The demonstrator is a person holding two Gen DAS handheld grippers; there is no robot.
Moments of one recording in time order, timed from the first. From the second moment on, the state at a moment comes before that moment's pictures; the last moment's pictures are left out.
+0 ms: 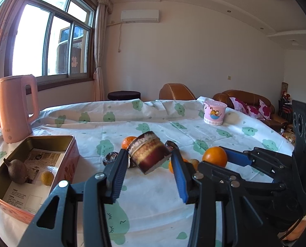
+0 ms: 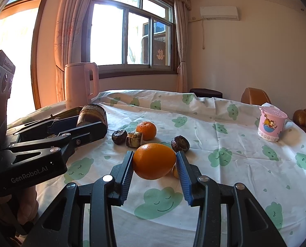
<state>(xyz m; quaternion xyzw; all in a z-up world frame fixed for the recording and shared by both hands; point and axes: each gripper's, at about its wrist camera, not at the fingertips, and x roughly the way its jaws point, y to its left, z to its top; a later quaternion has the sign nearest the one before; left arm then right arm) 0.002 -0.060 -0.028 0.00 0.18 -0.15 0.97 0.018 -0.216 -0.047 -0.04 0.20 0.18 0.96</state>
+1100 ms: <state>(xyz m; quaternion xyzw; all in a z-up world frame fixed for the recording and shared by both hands) -0.020 -0.046 -0.013 -0.01 0.14 -0.13 0.98 0.012 -0.222 -0.038 -0.02 0.17 0.19 0.97</state>
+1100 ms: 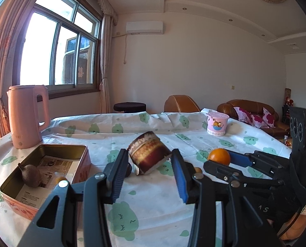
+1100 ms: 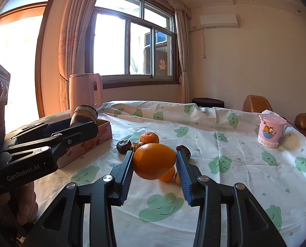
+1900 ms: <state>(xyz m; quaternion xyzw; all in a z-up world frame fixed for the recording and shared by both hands) -0.006 0.084 0.001 -0.04 0.18 0.02 0.98 0.053 -0.116 0.014 -0.03 0.20 0.30 0.93</state>
